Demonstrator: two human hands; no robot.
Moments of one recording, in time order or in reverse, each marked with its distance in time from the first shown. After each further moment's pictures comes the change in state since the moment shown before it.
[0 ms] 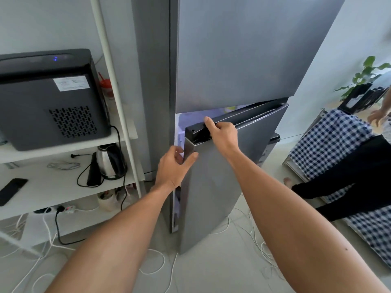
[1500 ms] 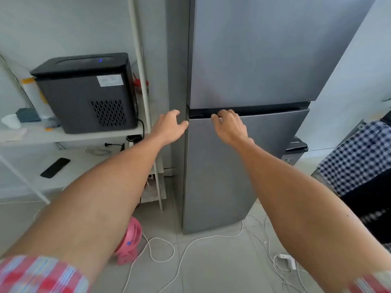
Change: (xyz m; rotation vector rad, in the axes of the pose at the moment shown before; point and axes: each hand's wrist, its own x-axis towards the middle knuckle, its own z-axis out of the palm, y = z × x) left_hand 0.031 0.097 -0.081 0.501 -0.032 -0.034; right_hand 0.005 -0.017 -0.019 -0.457 -0.188 -0.345
